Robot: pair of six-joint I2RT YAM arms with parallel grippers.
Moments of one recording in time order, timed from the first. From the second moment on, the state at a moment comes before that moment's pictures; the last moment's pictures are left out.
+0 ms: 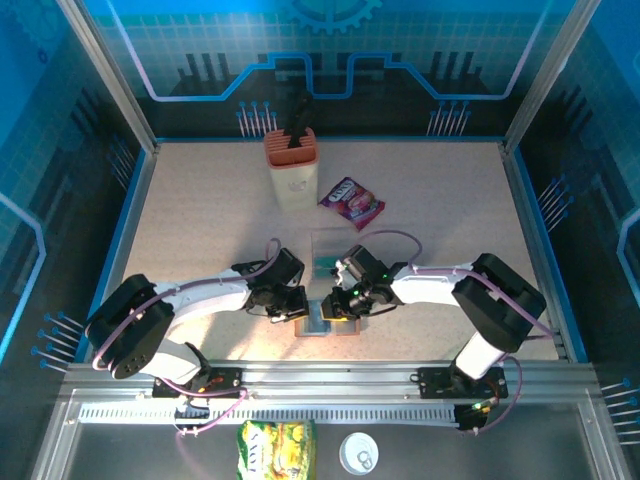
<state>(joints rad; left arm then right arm) -0.73 1.45 0.67 -0.42 0.30 -1.00 0.80 1.63 0.72 -0.16 -0.56 0.79</state>
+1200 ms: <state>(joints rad) -0.78 1.49 0.76 -0.51 0.27 -0.97 0.76 1.53 0.69 -0.18 -0.58 0.78</state>
